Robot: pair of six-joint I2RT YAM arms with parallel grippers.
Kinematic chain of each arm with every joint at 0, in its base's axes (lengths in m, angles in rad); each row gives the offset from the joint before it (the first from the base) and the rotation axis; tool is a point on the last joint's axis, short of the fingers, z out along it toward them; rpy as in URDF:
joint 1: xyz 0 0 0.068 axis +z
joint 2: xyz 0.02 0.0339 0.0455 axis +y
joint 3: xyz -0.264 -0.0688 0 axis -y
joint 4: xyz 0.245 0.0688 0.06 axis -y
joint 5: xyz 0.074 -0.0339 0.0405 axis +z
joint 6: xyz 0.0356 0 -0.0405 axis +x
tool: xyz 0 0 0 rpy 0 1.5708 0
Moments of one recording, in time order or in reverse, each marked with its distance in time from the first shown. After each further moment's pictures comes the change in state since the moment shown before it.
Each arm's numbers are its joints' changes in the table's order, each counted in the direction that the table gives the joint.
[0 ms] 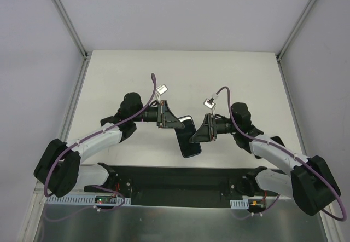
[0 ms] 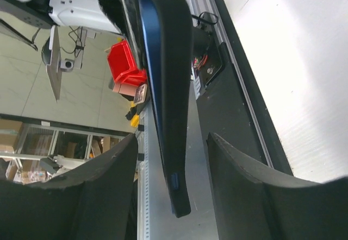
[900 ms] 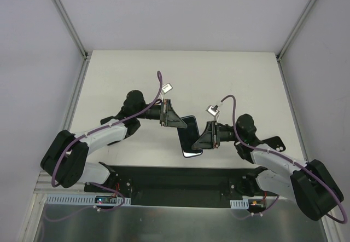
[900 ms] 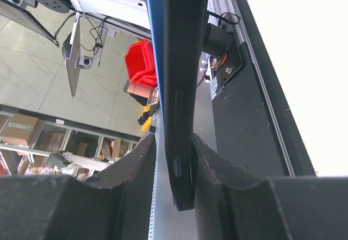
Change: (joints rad) left arm 0.003 0.105 0.033 0.156 -0.091 -0.005; right arm 0.031 -0.051 -0.208 0.418 -0.005 0.248
